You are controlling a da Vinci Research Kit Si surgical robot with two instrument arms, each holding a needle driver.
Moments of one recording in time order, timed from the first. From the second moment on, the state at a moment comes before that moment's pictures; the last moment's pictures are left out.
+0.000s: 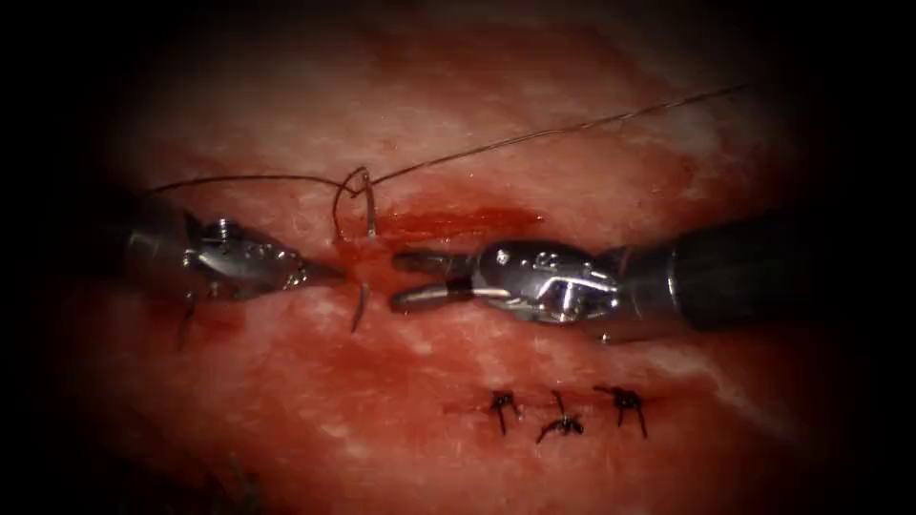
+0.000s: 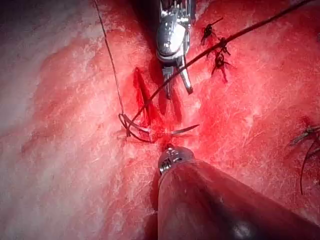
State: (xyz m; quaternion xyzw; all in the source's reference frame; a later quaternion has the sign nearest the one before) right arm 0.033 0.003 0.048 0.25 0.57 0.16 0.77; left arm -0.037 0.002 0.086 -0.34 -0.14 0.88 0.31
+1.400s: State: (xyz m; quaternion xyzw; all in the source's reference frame) right arm 0.028 0.009 0.050 0.19 0.55 0.31 0.75; left arm -0.042 0.000 0.082 -0.42 -0.01 0.90 0.13
